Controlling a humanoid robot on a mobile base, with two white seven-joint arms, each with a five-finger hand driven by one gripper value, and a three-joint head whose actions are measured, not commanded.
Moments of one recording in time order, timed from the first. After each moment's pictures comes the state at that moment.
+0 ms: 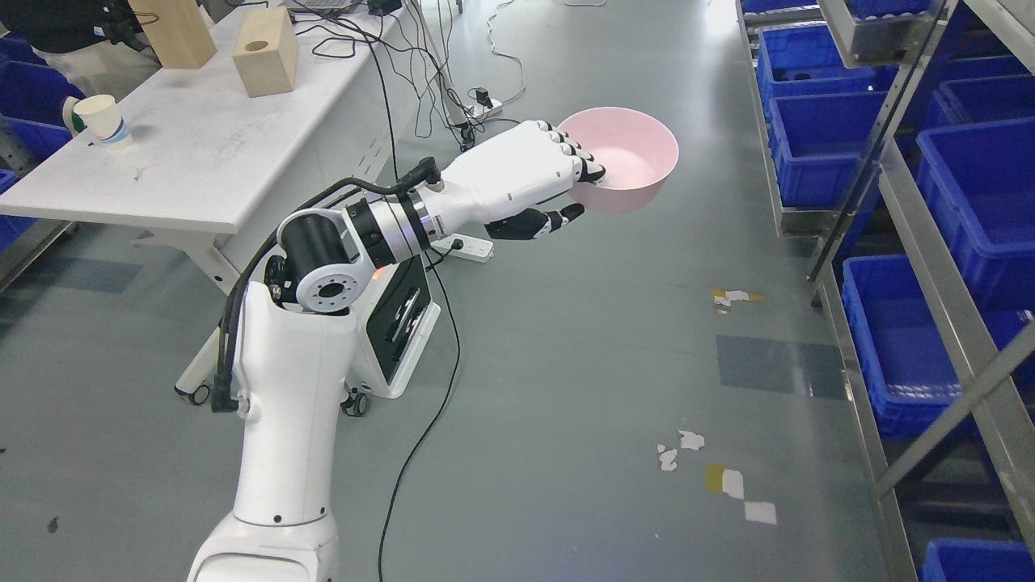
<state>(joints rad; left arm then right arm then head) -0.52 0.00 -0.05 -1.61 -0.79 -0.75 -0.77 0.00 0.00 0.05 0.00 0.05 -0.08 -0.03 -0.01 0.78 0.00</state>
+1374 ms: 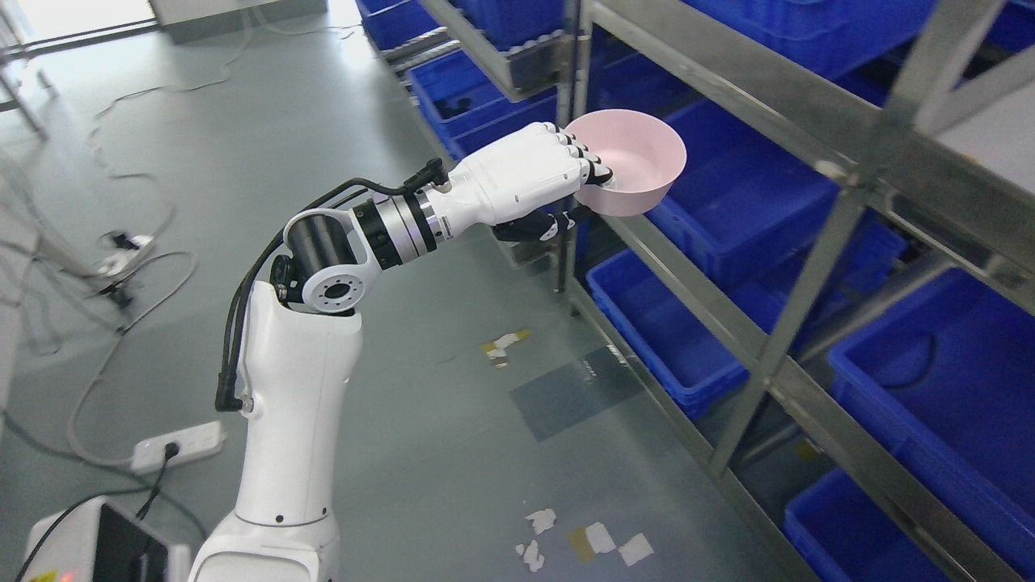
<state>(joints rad) -0.52 0.00 -0.07 -1.61 -0.79 -0.75 -0.77 0.00 0.00 0.05 0.00 0.05 -0.08 -0.03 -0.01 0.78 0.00</state>
